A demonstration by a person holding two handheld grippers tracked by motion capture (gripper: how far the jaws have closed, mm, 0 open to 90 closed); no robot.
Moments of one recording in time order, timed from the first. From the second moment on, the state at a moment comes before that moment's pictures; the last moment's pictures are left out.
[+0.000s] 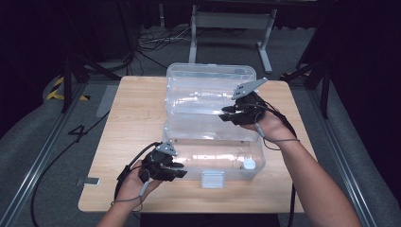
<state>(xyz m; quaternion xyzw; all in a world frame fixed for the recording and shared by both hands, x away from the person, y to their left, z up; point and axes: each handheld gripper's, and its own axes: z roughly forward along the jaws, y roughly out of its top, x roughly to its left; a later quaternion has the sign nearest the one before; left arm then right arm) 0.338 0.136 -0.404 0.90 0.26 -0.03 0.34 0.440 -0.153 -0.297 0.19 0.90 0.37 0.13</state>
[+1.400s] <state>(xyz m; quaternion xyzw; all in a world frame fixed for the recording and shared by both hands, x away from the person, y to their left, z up) 0.338 0.136 -0.405 0.90 0.26 -0.03 0.34 0.410 -0.158 -0.298 0.18 0.90 0.38 0.12</state>
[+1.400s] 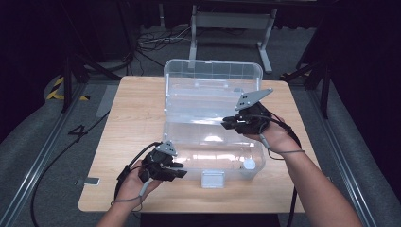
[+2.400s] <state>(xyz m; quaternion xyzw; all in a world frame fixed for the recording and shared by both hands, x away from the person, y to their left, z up) 0.339 0.137 -0.405 0.90 0.26 -0.03 0.34 0.392 -0.163 -0.304 0.17 0.90 0.38 0.11</state>
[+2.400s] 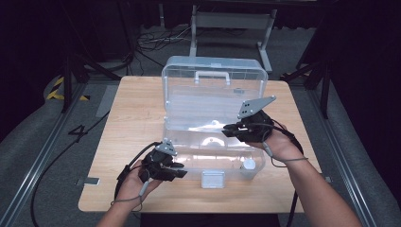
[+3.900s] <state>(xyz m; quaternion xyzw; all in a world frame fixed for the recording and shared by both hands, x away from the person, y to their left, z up) 0.339 0.136 -0.405 0.90 0.26 -0.03 0.35 0.378 -0.166 -0.314 0.15 0.90 0.39 0.09</state>
